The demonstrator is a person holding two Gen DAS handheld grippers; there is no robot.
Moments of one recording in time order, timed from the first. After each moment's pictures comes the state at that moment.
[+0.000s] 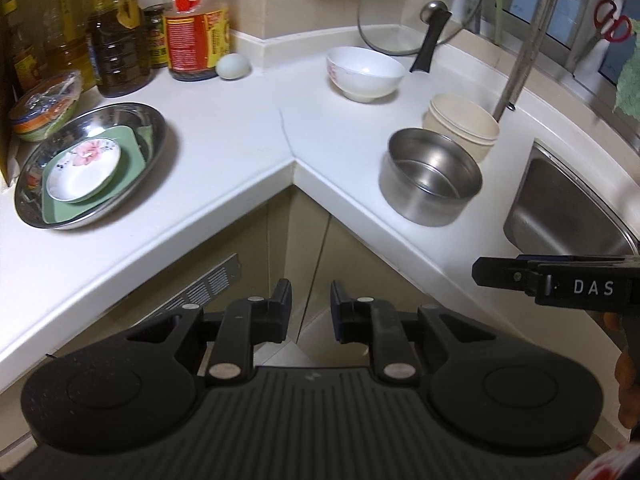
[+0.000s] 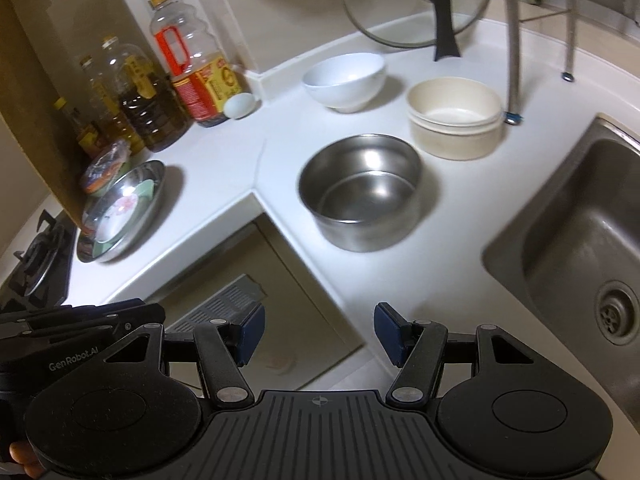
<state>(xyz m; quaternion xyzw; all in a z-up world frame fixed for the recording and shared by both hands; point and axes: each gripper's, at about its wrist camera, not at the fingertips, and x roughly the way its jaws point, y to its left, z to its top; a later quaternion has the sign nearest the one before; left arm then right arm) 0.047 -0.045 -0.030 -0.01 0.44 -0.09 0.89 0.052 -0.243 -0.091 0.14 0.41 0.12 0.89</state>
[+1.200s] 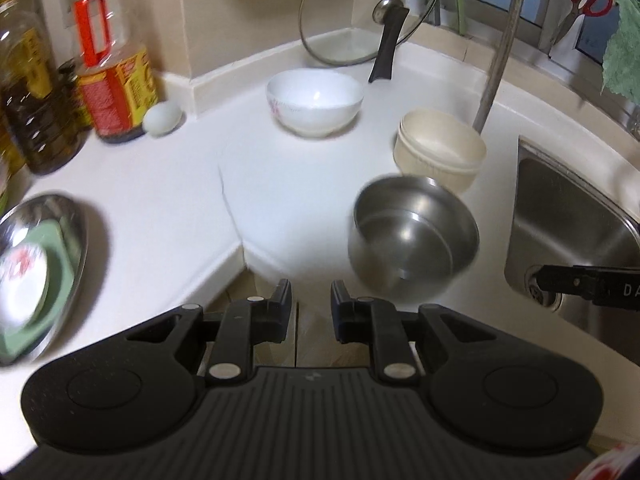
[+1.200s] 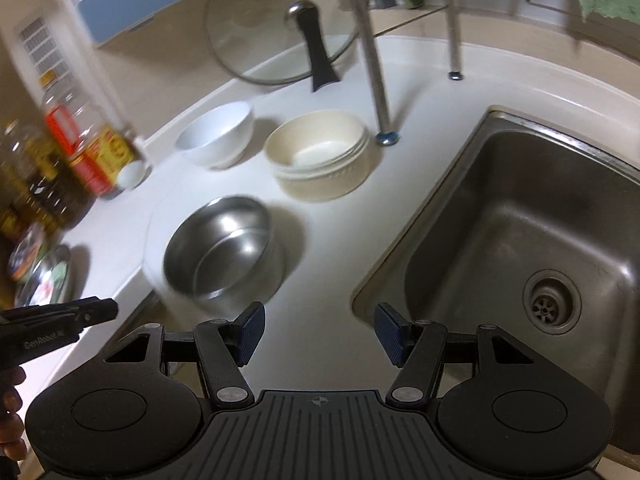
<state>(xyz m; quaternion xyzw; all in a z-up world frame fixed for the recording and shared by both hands) 0.146 -0.088 -0.032 0.05 0.42 -0.16 0.89 0.077 -0.319 -0.091 0.20 0.38 -0.01 0.90</state>
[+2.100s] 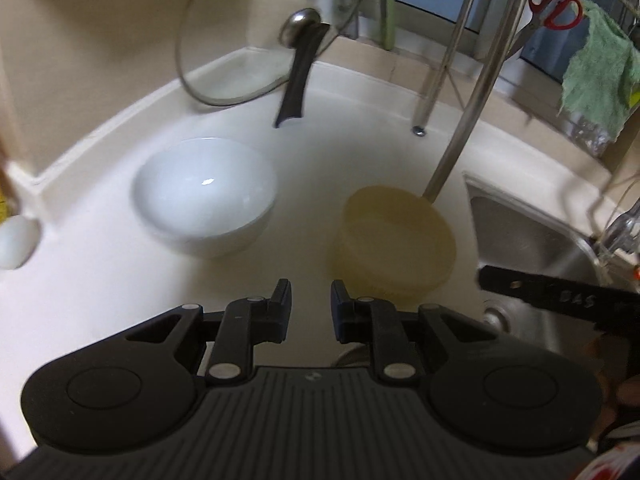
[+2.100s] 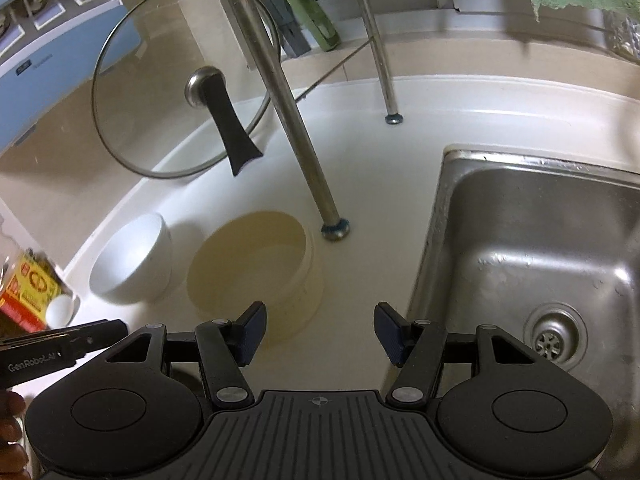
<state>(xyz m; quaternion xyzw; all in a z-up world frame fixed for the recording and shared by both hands) 0.293 -0.159 -0.040 0.04 0.41 -0.32 0.85 0.172 -0.352 -0.097 0.27 0.30 -0.14 0.90</state>
